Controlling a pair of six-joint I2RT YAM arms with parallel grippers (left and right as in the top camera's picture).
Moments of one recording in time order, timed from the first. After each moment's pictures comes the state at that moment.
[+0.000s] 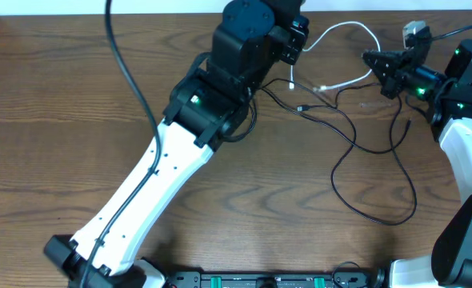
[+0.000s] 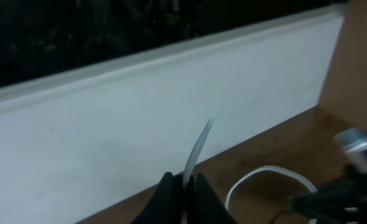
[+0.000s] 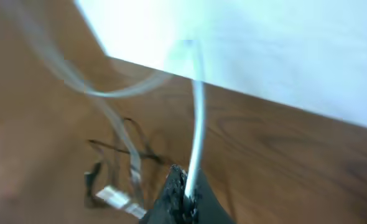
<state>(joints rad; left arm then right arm) -0.64 1.63 1.76 -0.30 -0.14 0.04 -0.22 1.64 1.13 0.08 -1.04 -0.06</state>
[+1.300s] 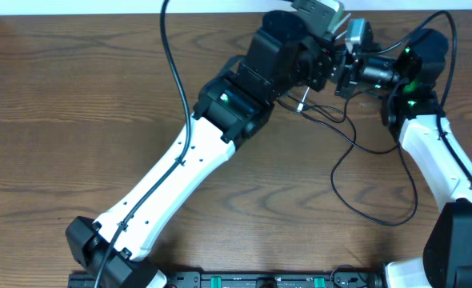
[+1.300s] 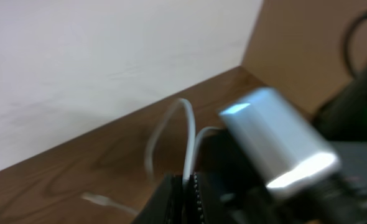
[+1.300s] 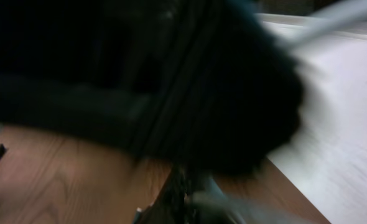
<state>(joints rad) -0.72 1.69 1.76 -0.38 0.09 -0.15 0.06 1.64 1.13 0.50 -1.24 -0.04</state>
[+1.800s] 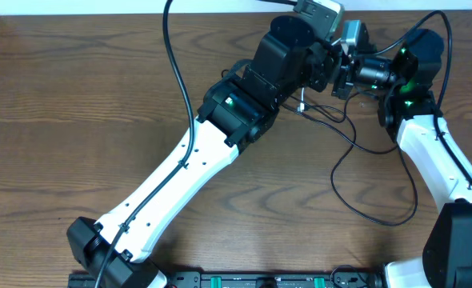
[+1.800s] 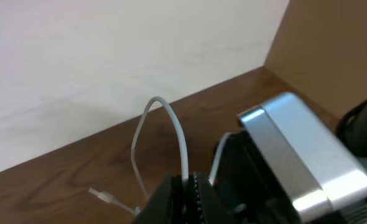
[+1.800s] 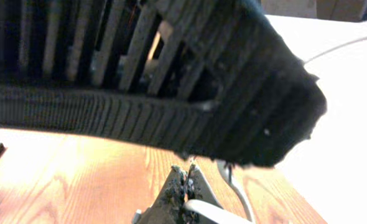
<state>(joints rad) -0.74 1.69 1.76 -0.40 -0.05 -0.15 0.07 1.64 1.13 0.50 -1.24 -0.05</state>
